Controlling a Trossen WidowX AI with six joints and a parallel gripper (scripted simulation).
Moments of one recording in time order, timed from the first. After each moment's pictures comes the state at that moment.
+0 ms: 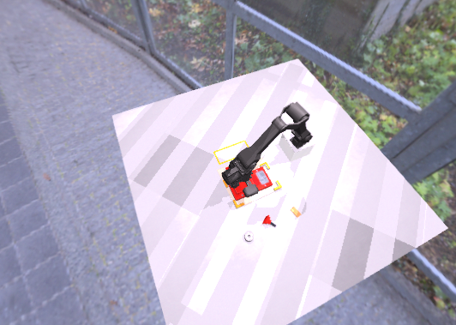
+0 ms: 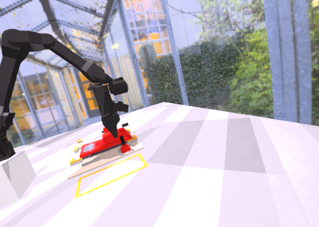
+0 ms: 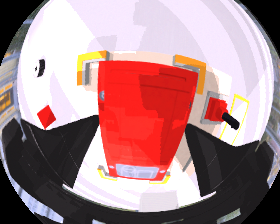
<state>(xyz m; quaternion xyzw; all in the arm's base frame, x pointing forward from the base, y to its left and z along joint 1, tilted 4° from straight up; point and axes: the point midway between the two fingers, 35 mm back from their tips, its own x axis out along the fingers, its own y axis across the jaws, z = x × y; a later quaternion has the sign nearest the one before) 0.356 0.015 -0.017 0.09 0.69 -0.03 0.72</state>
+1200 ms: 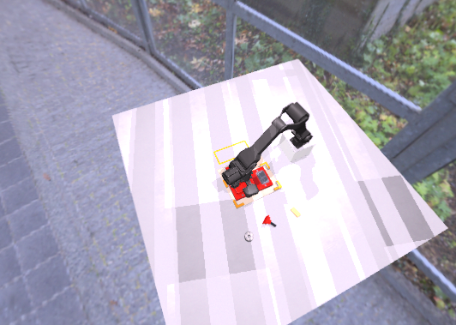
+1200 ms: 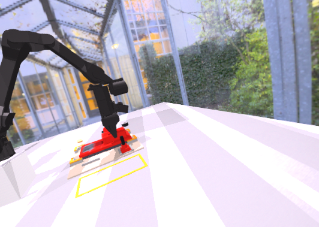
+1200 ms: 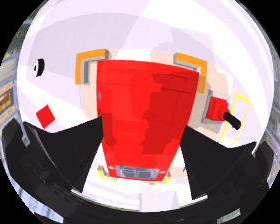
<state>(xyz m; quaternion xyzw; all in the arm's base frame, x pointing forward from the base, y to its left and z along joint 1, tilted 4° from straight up) 0.355 0.016 -0.019 0.09 0.69 -0.03 0.72</state>
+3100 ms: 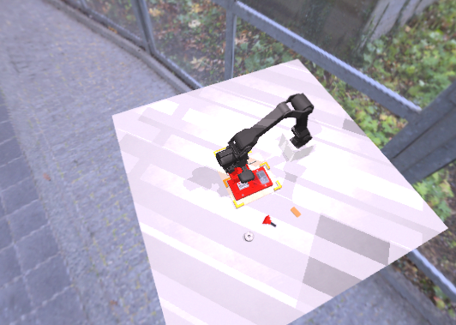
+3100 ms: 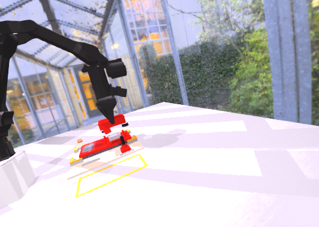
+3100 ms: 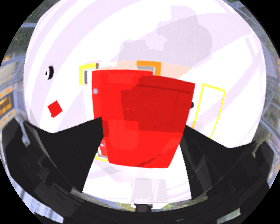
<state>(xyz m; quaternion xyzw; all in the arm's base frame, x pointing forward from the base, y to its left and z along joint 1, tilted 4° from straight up) 0.351 -0.033 0.045 0.10 0.68 -0.05 0.72</state>
